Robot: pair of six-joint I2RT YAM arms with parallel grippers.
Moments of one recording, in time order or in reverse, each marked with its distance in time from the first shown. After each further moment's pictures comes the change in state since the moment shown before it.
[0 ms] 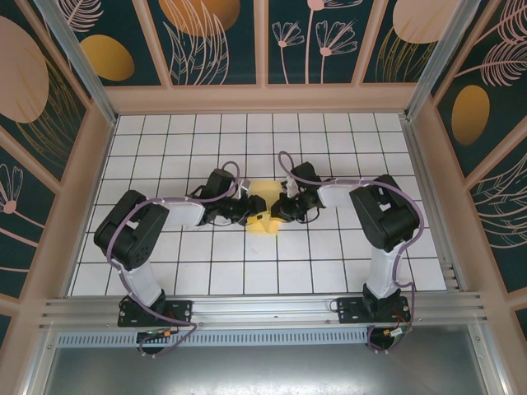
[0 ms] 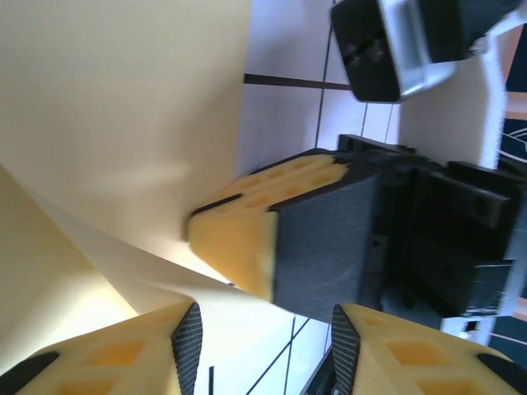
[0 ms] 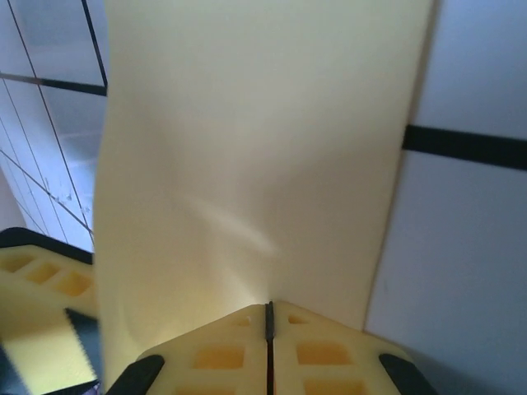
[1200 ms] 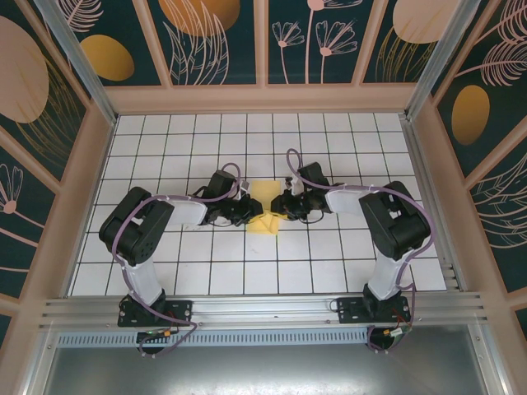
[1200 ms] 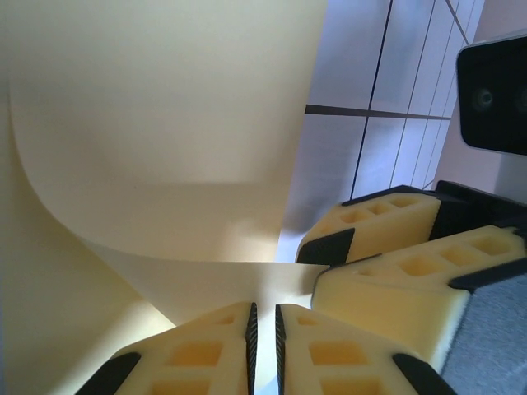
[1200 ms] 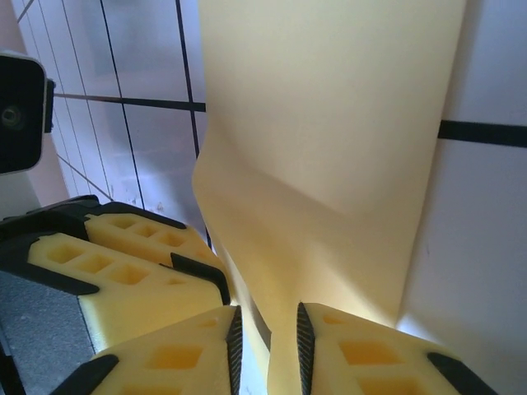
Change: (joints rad) left arm 0.000 0.040 0.008 0.002 -0.058 -0.014; right arm -0.011 -0.090 -0.099 0.153 -0.038 0.076
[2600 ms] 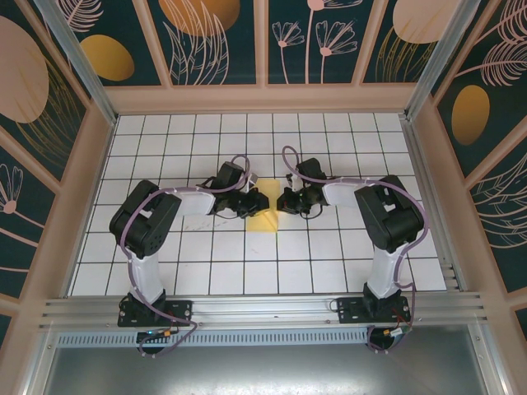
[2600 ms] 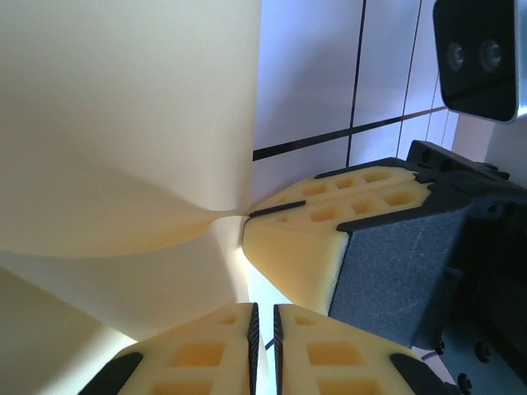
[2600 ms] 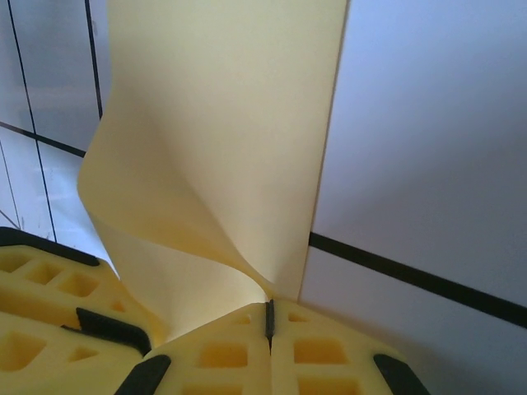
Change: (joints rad) left arm -0.011 0.087 0.163 -0.116 0.007 0.117; right arm -0.023 0.074 0.099 -0.116 0.148 -0.178
